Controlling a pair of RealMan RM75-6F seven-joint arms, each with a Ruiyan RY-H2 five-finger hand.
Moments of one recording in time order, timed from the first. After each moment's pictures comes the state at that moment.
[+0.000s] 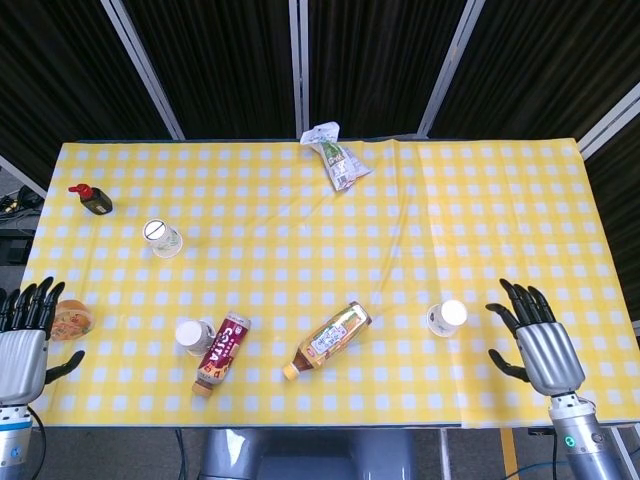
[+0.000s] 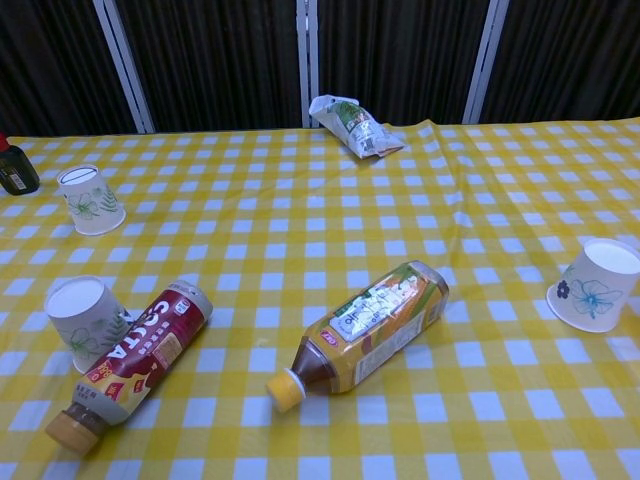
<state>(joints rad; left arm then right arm) -0.03 -1.25 -0.05 -1.68 1.50 1.58 0.30 0.16 -1.18 0.04 -1.65 -1.59 1.40 -0.10</state>
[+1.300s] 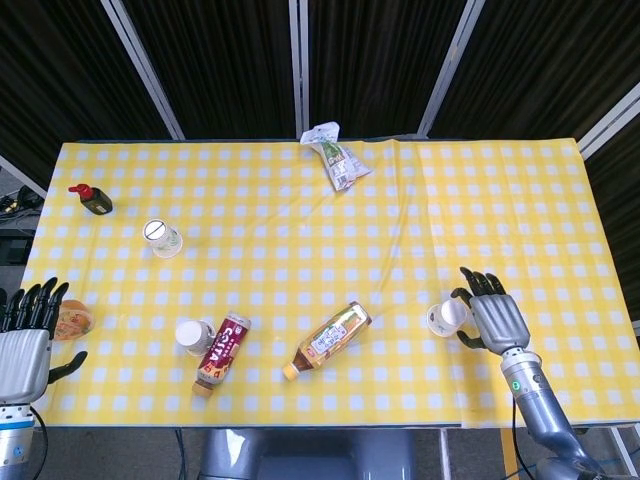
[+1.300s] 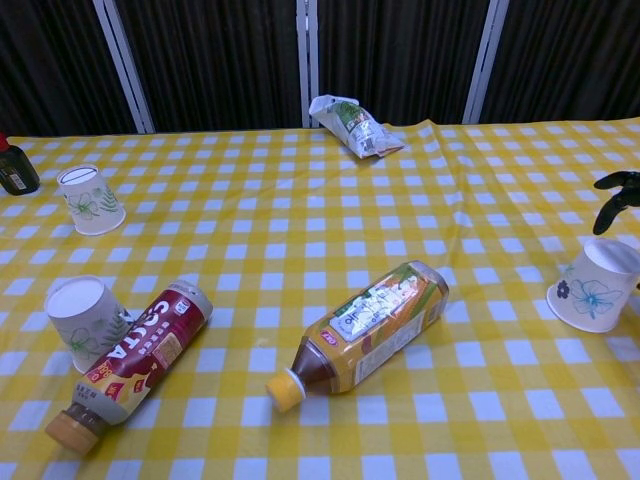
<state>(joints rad) -0.04 -1.25 -0.05 -1.68 1.50 1.57 0.30 0.39 -1.26 0.13 -1.70 -1.14 1.05 -0.38</state>
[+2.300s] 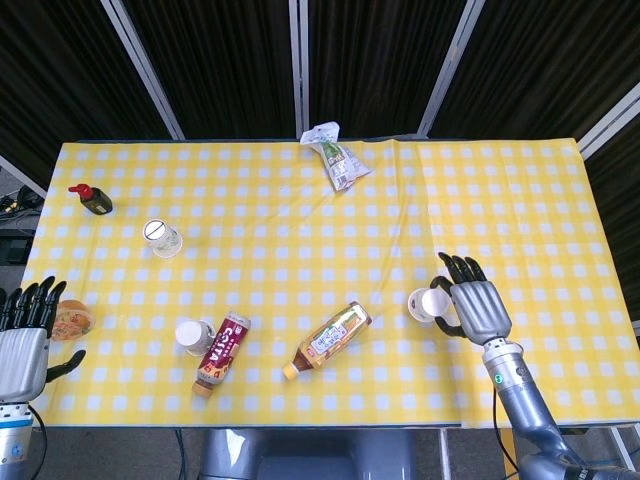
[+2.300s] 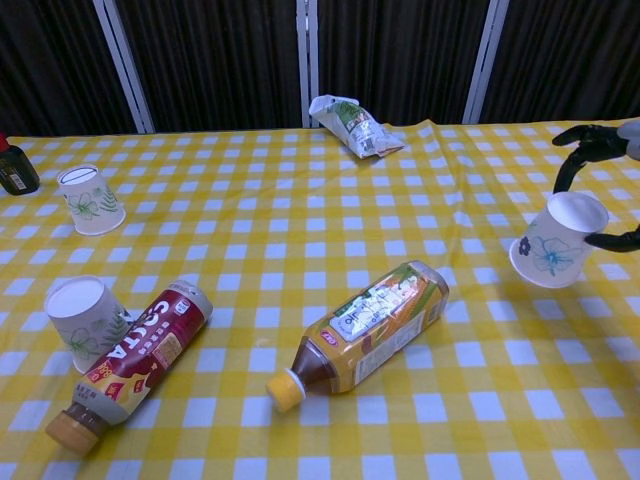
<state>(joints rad) -0.04 -1.24 -0.06 -1.68 1.48 1.56 0.29 0.45 -1.27 0.17 -1.81 -1.15 1.13 -0.42</state>
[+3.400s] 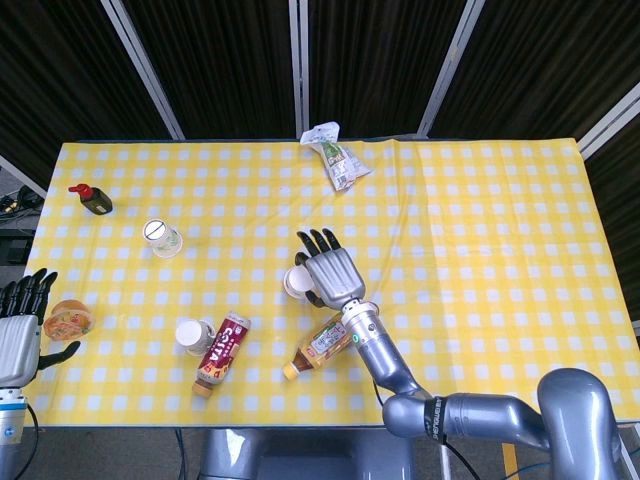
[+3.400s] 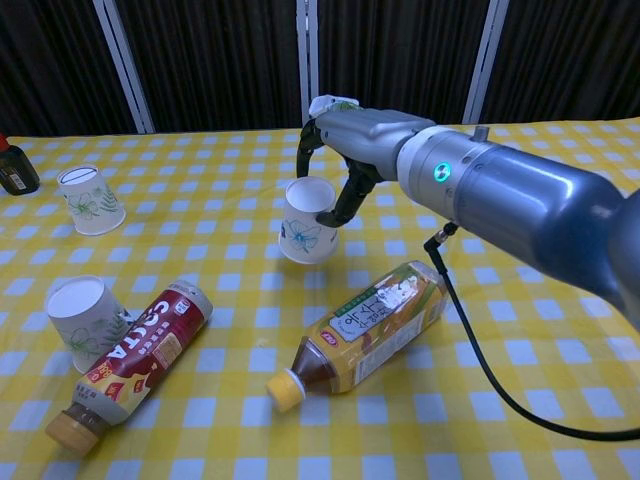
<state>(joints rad) -0.08 -1.22 -0.10 -1.66 1.38 1.47 0.19 0.95 -1.78 0.36 -1.53 -0.81 1.05 -0.73</state>
